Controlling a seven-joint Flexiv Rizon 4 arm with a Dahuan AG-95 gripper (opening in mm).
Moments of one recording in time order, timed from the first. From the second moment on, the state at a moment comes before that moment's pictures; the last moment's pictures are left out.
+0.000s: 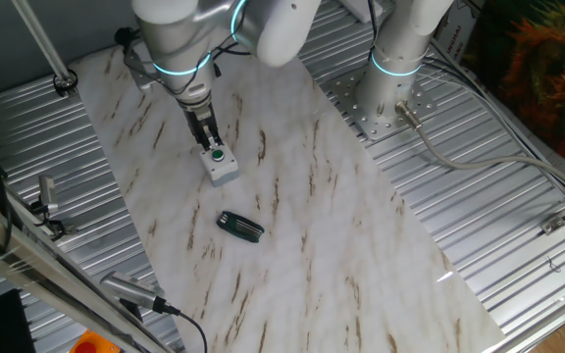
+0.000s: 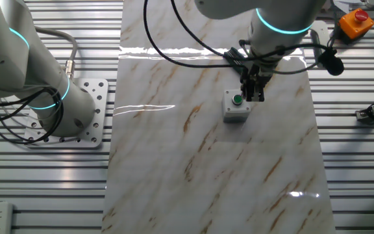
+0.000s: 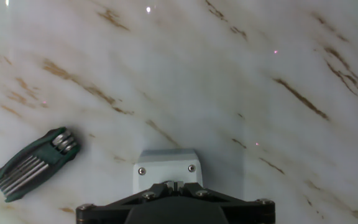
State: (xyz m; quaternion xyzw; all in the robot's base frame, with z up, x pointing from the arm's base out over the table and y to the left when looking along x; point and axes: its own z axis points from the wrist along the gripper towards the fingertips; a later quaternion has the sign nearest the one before) arm 0.518 0.002 0.102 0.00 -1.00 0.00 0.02
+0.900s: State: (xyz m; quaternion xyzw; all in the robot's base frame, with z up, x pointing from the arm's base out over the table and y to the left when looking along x) arm 0.510 0.008 0.094 0.01 -1.00 -0.01 0.02
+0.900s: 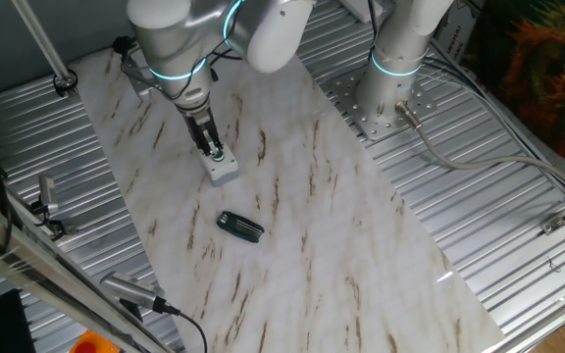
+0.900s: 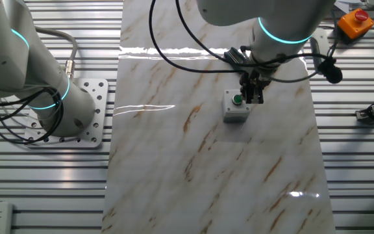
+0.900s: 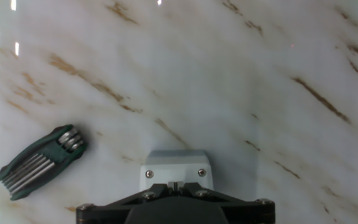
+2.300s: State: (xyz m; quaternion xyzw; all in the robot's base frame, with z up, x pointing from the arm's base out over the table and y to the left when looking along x) arm 0.493 0.010 0.092 0.01 -1.00 -0.01 0.03
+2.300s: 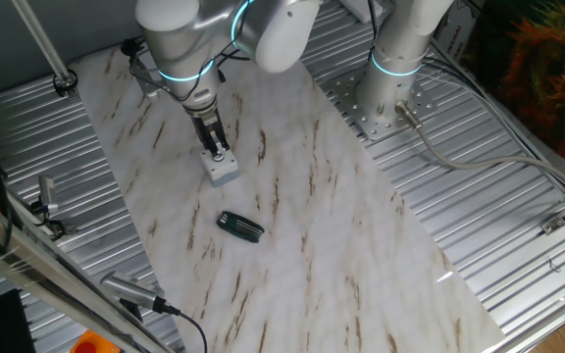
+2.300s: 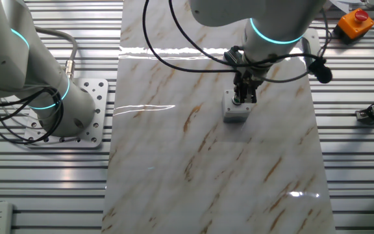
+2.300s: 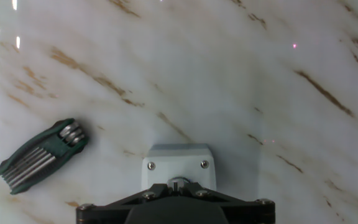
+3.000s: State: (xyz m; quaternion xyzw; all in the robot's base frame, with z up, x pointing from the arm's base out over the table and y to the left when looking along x) arm 0.493 0.008 0.093 0.00 -1.00 -0.01 0.03
